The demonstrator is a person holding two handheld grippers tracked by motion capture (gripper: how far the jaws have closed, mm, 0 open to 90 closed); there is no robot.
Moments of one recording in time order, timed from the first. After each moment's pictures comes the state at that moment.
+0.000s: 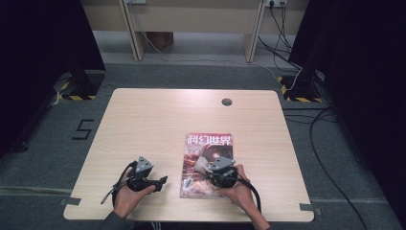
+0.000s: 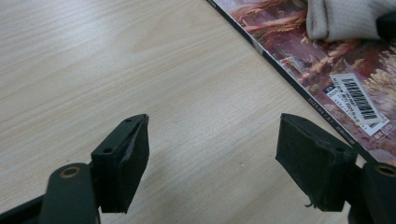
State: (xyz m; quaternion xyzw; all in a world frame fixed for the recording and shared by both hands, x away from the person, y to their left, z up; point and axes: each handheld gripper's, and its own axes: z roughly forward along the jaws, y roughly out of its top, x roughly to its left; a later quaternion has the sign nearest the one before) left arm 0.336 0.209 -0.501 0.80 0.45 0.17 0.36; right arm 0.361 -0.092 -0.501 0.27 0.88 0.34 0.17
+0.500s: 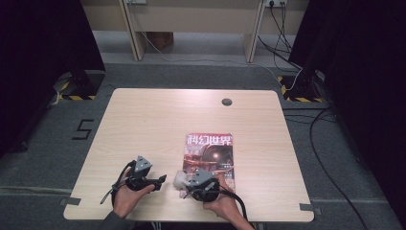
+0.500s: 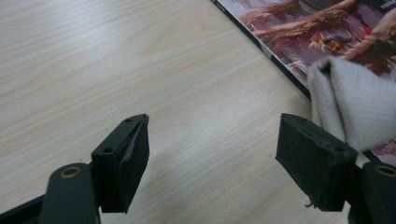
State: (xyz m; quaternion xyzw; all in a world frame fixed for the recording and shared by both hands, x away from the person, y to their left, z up) left arm 0.337 0.212 -0.499 0.79 0.46 0.18 0.36; right arm 0.323 -0.041 -0.503 0.20 0.90 0.36 0.13
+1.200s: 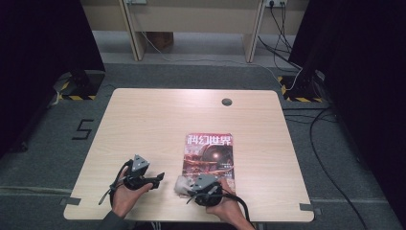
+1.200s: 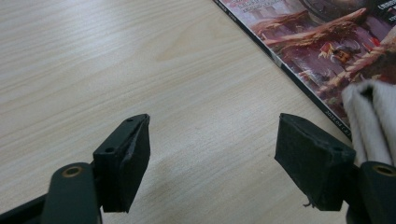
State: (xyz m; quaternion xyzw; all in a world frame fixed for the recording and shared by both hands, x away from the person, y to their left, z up) left arm 0.337 0.216 -0.498 0.78 0.47 0.19 0.37; right arm 0.315 -0.054 -0.501 0.20 0.90 0.36 0.11
